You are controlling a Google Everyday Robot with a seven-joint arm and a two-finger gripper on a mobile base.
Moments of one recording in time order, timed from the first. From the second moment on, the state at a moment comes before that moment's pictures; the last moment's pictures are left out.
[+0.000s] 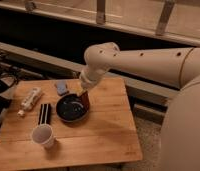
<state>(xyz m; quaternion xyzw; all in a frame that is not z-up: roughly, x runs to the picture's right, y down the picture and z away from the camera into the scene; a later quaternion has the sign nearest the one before) -0.071 0.009 0.705 -0.31 -0.03 0.48 0.82</state>
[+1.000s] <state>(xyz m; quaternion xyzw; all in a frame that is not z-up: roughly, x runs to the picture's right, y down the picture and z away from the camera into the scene) -0.197 -0.015 0.715 -0.34 -0.13 0.42 0.84</state>
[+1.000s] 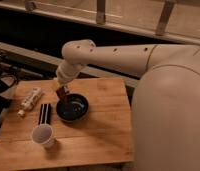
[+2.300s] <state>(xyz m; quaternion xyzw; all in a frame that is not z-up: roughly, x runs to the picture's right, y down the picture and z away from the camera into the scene) -0.203 0.027 0.715 -0.34 -0.10 0.41 0.84</state>
